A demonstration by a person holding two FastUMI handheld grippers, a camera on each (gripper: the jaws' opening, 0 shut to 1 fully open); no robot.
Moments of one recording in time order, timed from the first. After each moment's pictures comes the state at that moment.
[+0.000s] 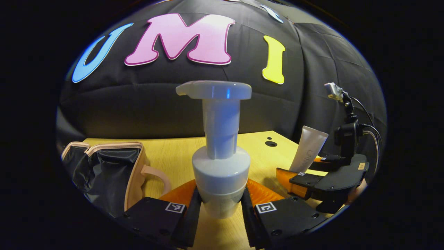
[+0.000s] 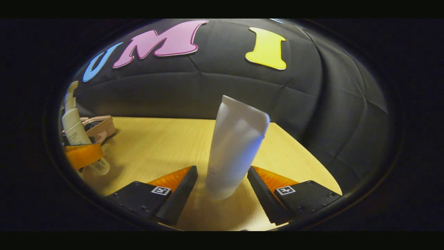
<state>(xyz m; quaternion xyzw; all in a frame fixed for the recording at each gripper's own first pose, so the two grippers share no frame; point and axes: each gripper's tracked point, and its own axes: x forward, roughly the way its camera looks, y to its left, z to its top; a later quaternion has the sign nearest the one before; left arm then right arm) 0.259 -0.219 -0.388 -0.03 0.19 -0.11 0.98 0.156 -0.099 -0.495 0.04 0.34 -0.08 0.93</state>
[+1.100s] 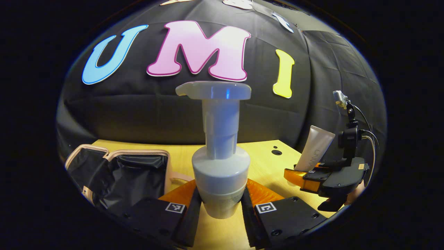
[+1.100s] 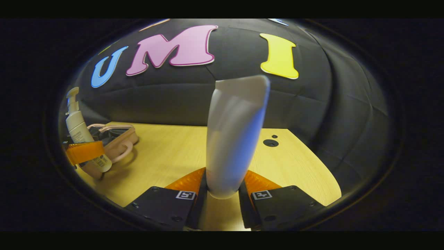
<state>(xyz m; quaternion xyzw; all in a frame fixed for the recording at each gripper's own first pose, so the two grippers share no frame) 0.224 -0.149 -0.336 -0.06 0.18 -0.08 0.98 0.154 -0.040 -0.423 0.07 0.32 0.00 0.94</state>
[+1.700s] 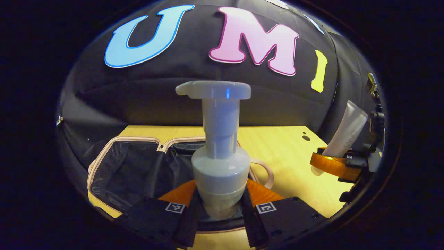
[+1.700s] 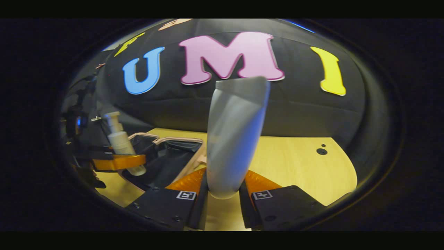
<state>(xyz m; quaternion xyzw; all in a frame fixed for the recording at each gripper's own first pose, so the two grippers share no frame) 0.198 0.039 -0.365 -0.06 0.32 -0.03 0.94 0.165 0.146 -0.332 0.11 0.32 0.14 0.93</state>
